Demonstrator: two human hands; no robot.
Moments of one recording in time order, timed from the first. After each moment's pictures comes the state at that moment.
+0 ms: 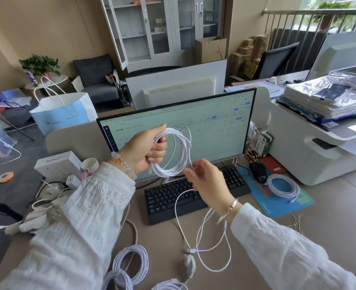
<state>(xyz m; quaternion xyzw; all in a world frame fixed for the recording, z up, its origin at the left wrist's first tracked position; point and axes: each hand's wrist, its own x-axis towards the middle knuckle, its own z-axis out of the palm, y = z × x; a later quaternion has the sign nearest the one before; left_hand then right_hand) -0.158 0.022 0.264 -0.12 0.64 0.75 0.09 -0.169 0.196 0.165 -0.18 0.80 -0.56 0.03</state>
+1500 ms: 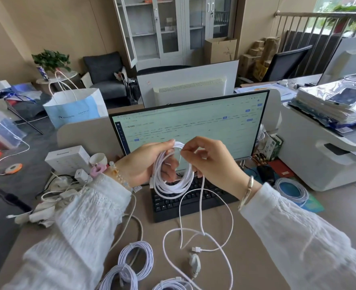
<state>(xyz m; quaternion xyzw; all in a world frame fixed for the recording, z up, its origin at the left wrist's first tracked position) -0.118 0.013 0.256 -0.09 0.65 0.75 0.13 -0.165 0.188 0.240 -0.35 0.76 -0.55 0.02</state>
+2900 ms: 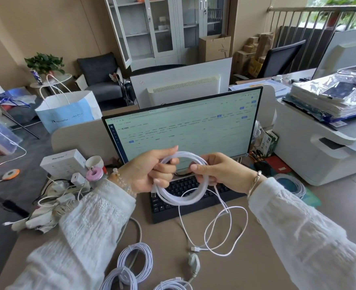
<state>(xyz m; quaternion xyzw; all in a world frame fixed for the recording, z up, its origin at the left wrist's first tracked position) -0.124 0.021 0.248 -0.13 0.55 0.79 0.25 -0.203 0.219 0.200 -0.30 0.66 -0.60 0.34</state>
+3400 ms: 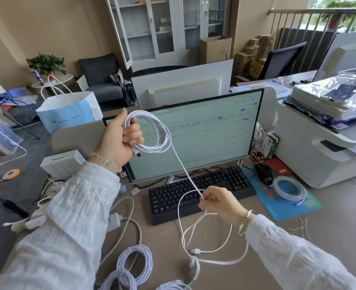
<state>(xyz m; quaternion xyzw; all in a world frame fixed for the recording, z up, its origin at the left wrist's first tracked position) -0.152 -0.031 0.272 -0.13 0.42 0.89 -0.09 -0.185 0.224 0.096 -0.22 0.83 -0.48 0.19</state>
